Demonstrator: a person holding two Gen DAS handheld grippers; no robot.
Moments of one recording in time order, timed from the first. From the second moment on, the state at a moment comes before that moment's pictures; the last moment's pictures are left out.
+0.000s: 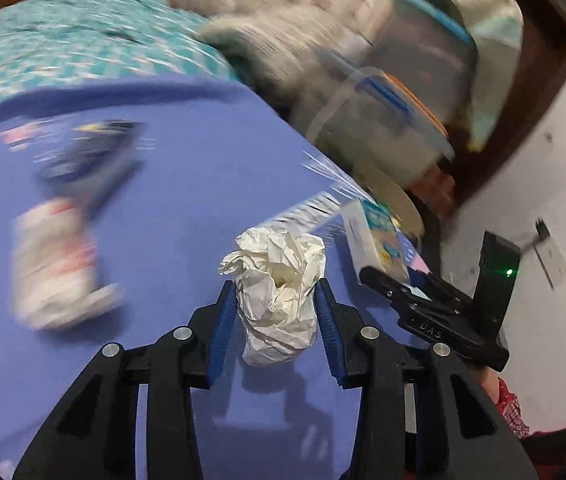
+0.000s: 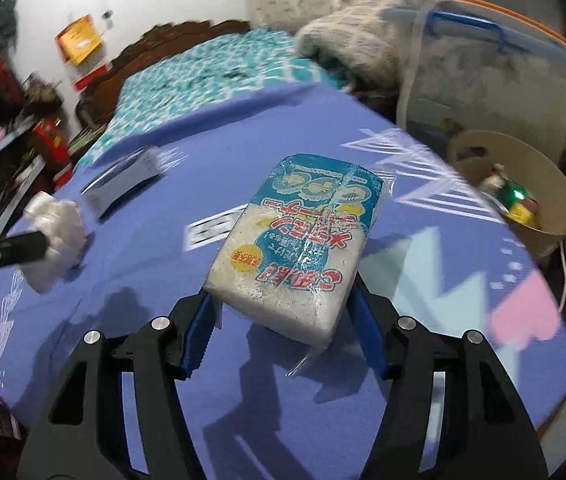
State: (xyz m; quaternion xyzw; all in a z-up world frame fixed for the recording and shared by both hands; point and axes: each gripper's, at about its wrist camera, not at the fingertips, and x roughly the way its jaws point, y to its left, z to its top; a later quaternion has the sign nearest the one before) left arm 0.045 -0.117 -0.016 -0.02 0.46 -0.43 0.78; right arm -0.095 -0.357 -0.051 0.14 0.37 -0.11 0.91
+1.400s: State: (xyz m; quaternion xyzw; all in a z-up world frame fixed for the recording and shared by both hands) left arm 0.038 -0.373 -0.010 0.09 0.46 -0.54 0.70; right arm -0.126 -0.544 -0.014 0.21 0.26 -0.24 0.91
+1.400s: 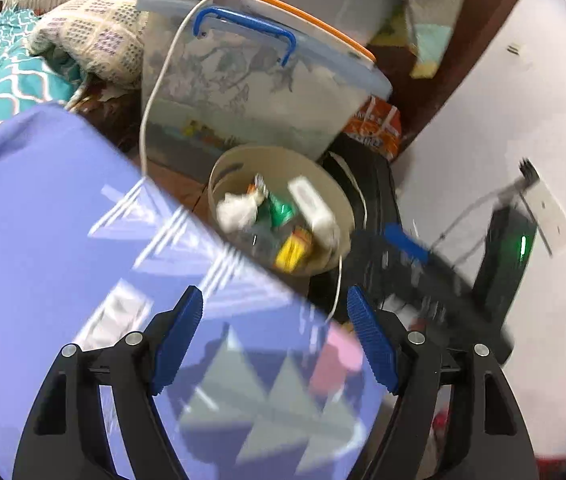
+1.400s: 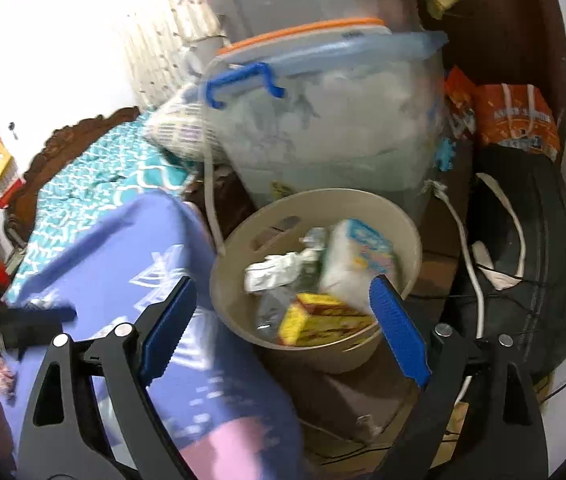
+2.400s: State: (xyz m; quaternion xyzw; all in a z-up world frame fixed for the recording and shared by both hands) left arm 0.109 -0.009 -0.067 -0.03 0.47 -0.22 0.85; right arm 0.071 -0.240 -0.039 0.21 0.41 0.07 0.89
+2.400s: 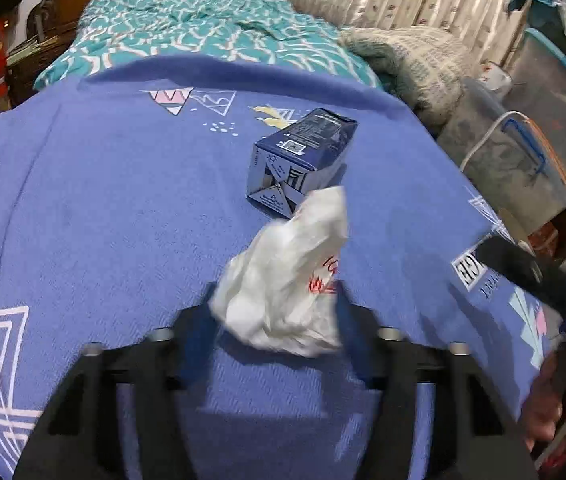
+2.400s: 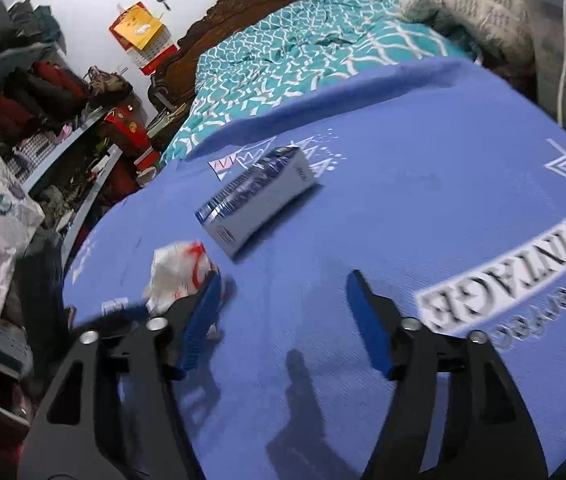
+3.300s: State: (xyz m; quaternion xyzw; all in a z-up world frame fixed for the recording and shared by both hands) left arm 0.102 0.052 -0.070 -0.14 0.47 -0.23 0.84; right arm 0.075 -0.209 -0.061 0.13 0.46 0.05 0.88
